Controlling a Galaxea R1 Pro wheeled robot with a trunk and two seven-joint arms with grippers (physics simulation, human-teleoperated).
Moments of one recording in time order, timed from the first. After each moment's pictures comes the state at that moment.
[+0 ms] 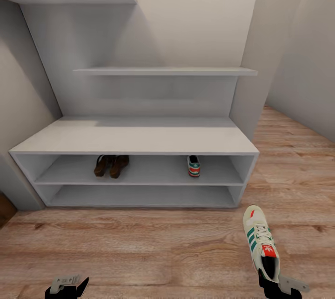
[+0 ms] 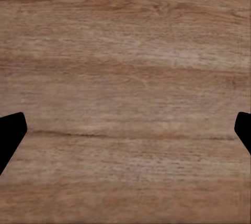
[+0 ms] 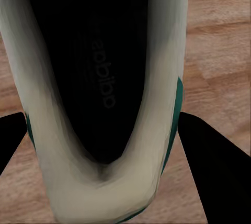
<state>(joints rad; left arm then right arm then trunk) -0.33 0.19 0.68 -0.31 -0.39 -0.33 -0.51 -0.33 -0.16 -0.36 -0.24 0.08 -0.55 -0.02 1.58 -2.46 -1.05</state>
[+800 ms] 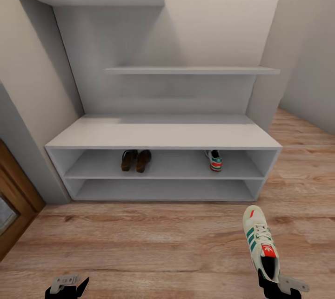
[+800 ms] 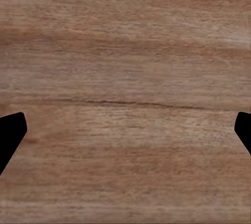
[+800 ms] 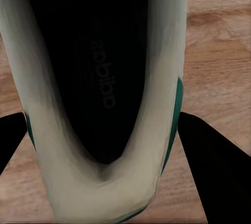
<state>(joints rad) -0.33 0.19 0.68 -0.31 -0.39 -0.33 -0.51 -0.33 -0.16 -0.36 -0.24 0.08 -0.55 -0.02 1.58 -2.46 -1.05</state>
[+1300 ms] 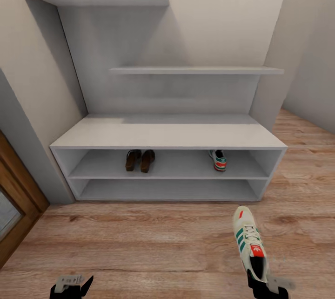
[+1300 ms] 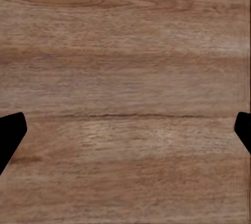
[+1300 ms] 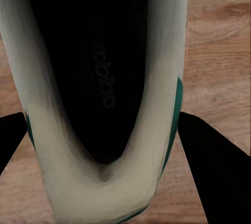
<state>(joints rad) -0.33 0.17 0.67 -0.30 -0.39 -0.40 -0.54 -0.33 -0.11 -0.32 -0.25 0.09 -0.53 -0.02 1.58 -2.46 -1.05</state>
